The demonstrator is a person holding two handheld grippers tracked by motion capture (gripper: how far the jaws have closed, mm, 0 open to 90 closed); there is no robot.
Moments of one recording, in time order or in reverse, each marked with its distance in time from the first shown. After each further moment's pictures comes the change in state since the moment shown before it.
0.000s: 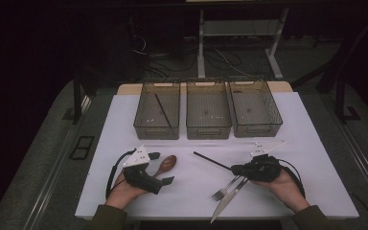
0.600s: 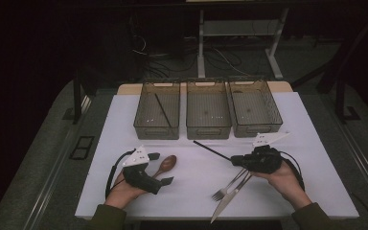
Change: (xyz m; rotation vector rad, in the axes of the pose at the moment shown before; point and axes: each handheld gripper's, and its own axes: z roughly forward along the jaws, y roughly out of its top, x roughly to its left) left arm 0.002 -0.003 0.000 0.006 -0.016 -0.005; right arm -0.006 0.021 -0.009 -0.060 -0.017 0.011
